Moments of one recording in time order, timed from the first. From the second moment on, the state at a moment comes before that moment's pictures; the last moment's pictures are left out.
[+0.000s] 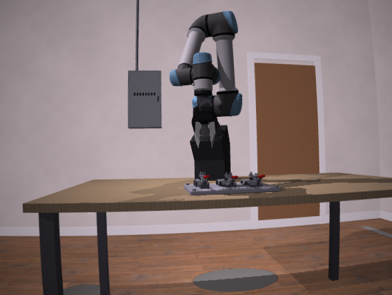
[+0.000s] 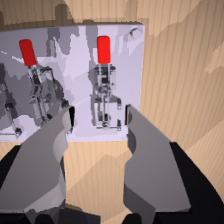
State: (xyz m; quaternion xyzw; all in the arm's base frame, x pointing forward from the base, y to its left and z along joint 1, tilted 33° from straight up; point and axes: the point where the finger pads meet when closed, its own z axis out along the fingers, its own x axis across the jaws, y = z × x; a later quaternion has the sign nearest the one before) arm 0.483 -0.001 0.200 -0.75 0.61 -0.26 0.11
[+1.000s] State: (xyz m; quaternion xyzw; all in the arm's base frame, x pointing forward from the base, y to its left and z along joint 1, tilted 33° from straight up) arm 0.508 -0.006 0.178 -0.74 0.61 -0.26 0.11
